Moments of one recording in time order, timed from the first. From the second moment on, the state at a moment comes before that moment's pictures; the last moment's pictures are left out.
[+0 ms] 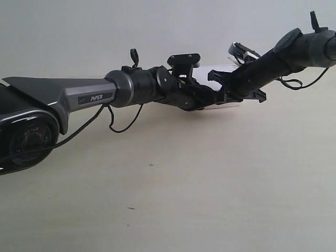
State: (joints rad) left arm -0.50 2.56 -2.04 -0.63 0.26 0.28; right arm 0.08 2.39 -1.81 0.76 0.74 -0.38
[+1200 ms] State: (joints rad) left arm -0.47 2.56 -2.04 -0.62 0.24 0.26; right arm 0.08 2.55 -2.05 0.78 0.70 -0.28
